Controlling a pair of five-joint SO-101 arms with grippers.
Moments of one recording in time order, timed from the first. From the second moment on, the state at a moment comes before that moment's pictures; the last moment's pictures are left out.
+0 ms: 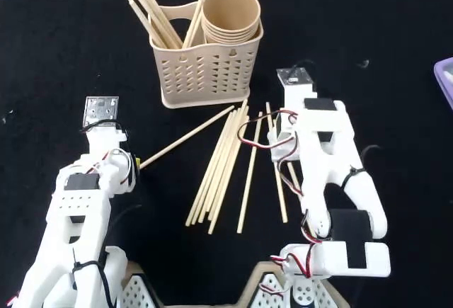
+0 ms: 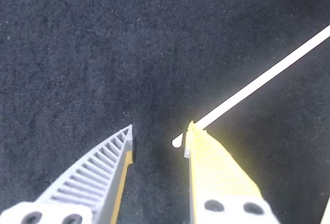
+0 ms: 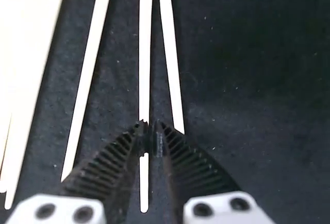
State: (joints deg) left arm -8.3 -44.4 71.6 36.9 -4.2; right arm 1.6 -2.7 33.4 66.3 8.2
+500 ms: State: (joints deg) left arm -8.3 -44.4 71.6 36.9 -4.2; right arm -4.0 -2.8 34.5 66.2 8.2
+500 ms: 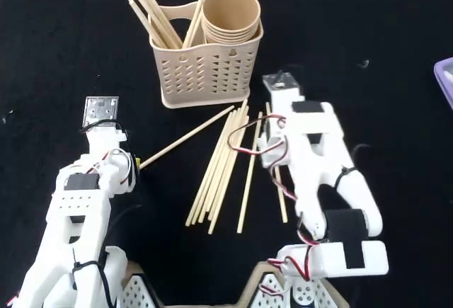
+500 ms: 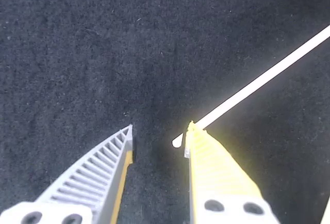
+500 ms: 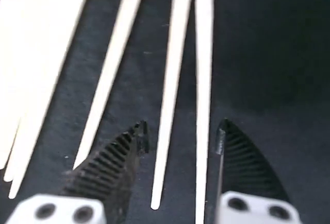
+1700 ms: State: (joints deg) left arm -8.3 -44.4 71.6 36.9 -4.2; right arm -2.3 -2.6 41.0 55.8 19.0
